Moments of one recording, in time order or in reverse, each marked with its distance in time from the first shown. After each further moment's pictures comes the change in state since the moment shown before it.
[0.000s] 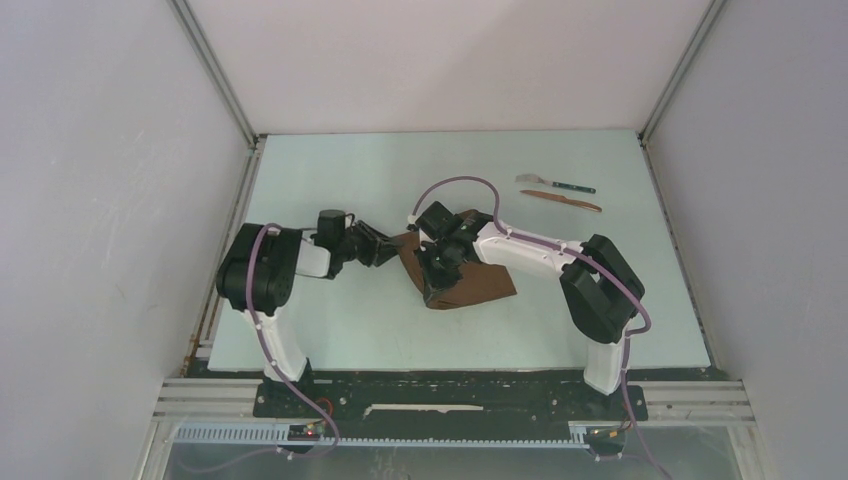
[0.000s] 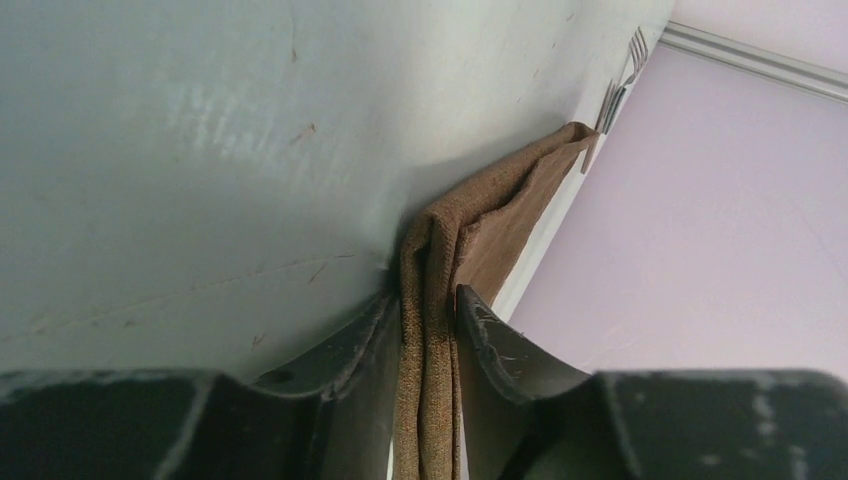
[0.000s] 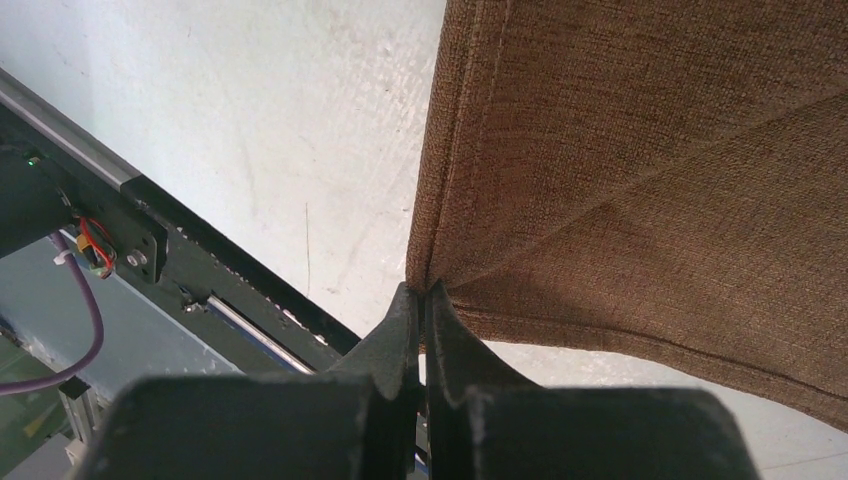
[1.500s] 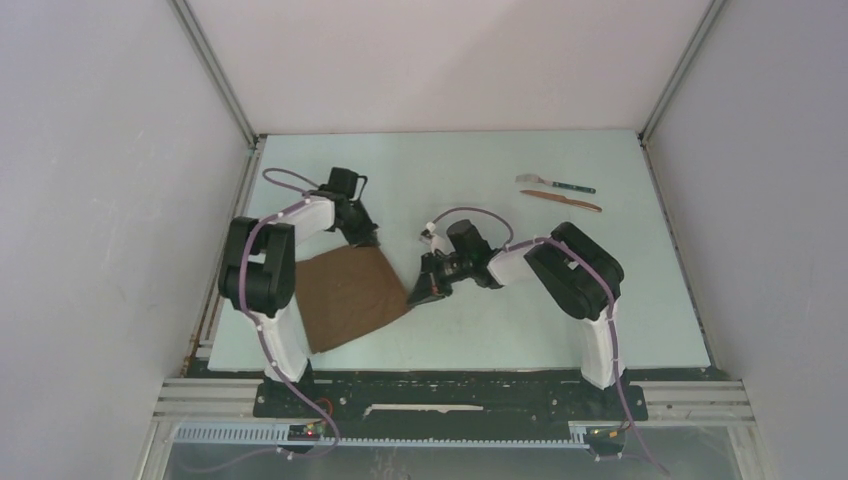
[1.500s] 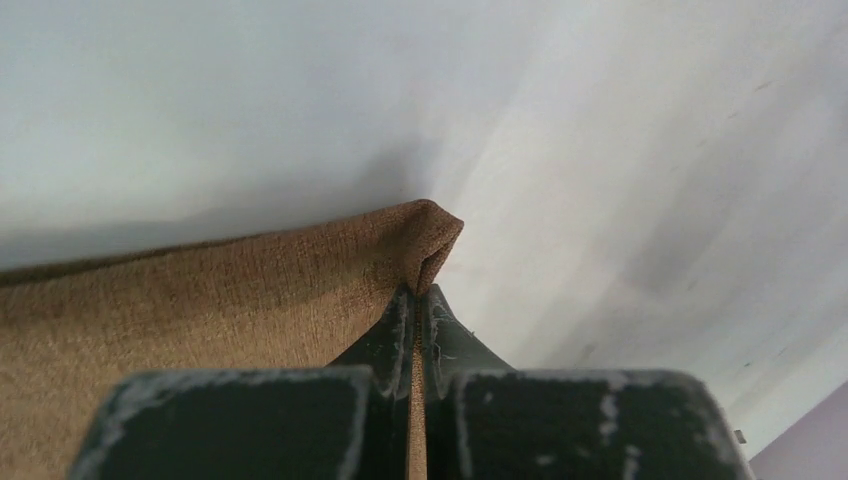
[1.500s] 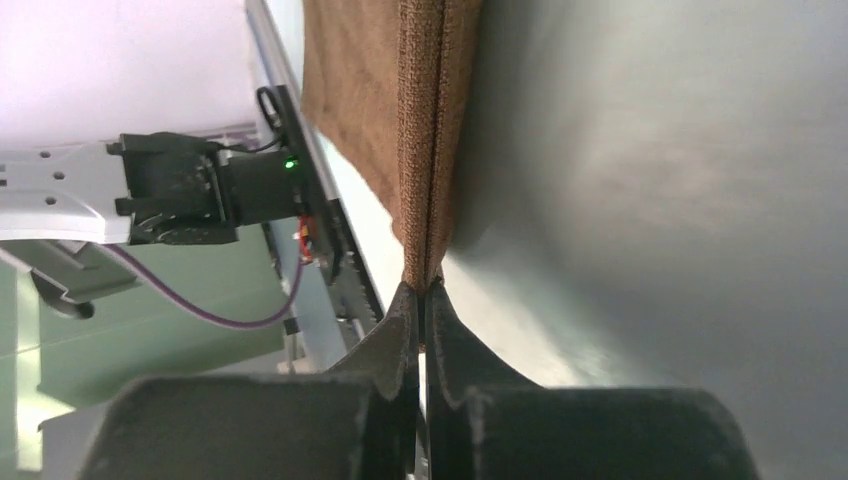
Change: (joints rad) left arm -0.003 -0.059 0.476 -0.991 -0.416 0.517; right arm -0.082 0.170 -0.405 1.094 -0.572 0.404
